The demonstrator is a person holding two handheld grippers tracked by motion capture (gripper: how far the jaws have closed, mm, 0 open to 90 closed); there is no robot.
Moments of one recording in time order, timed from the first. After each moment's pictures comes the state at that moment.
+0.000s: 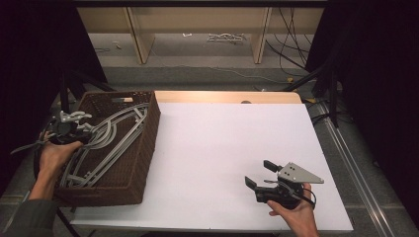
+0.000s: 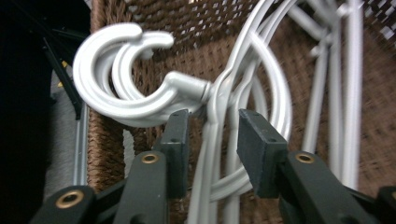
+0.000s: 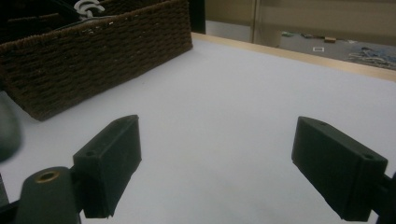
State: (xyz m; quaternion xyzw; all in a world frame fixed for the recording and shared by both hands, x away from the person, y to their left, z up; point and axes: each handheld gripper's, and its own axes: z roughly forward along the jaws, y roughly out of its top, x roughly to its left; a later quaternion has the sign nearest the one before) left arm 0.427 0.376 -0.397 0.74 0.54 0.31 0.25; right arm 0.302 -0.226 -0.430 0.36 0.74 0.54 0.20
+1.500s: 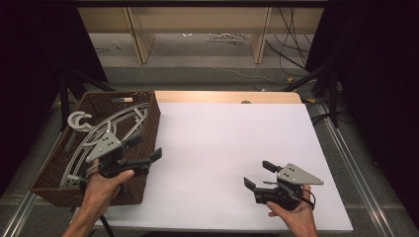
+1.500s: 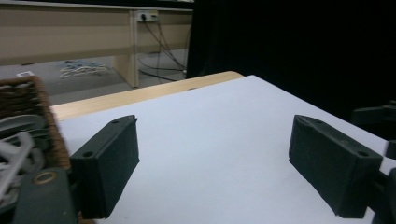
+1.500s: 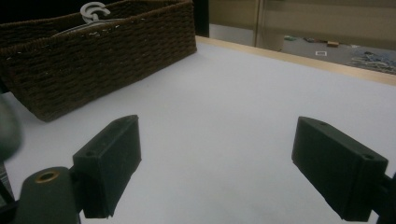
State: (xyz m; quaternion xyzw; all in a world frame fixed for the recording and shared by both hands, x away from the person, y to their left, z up) left arm 0.329 0.204 -0.367 0.70 0.34 0.24 0.58; right arm 0.299 -0.225 -0.428 0.35 0.74 0.54 0.20
